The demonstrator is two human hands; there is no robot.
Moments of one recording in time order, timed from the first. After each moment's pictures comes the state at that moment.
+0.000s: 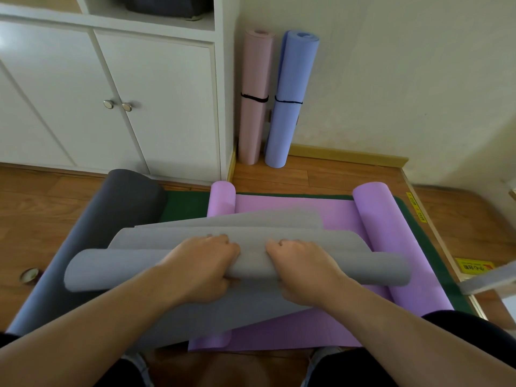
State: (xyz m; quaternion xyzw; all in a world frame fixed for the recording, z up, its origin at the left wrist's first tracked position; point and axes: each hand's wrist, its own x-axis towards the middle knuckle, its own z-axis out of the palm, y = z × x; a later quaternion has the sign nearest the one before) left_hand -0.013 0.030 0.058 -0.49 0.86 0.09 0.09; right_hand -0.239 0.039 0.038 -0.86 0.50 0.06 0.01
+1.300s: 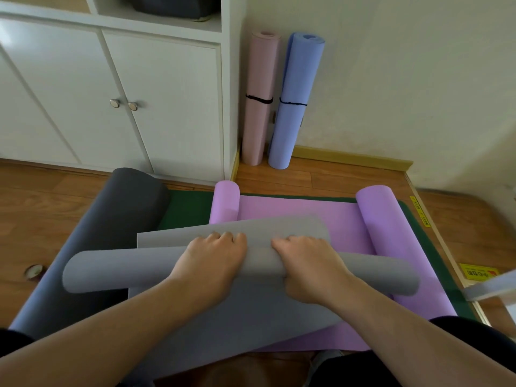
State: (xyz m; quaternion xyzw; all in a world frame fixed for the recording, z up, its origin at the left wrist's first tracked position) left_hand -0.027 0.040 0.046 -0.52 0.85 -0.01 0.04; right_hand -0.240 0.037 0.049 -0.85 0.53 0.01 0.02
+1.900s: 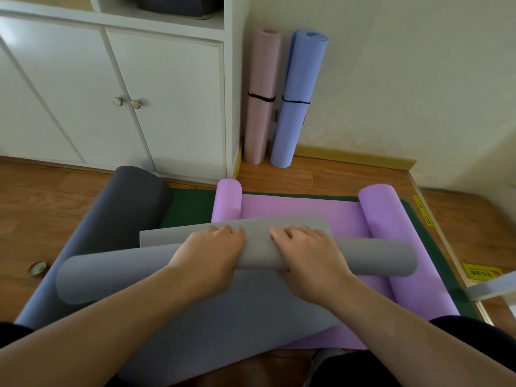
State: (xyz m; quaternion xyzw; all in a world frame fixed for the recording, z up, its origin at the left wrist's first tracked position) left_hand -0.020 0.030 0.047 -0.53 0.85 0.00 0.03; right_hand -0.239 0.035 0.041 -0.86 0.51 -0.01 -0.05
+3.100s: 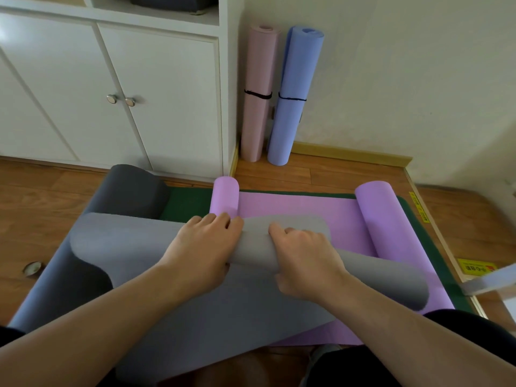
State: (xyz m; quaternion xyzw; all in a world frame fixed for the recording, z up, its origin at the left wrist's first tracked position) left_hand -0.012 0.026 0.041 -0.49 0.87 -0.05 -0.04; right_hand -0.232 0.038 0.045 -0.85 0.53 0.01 -0.06
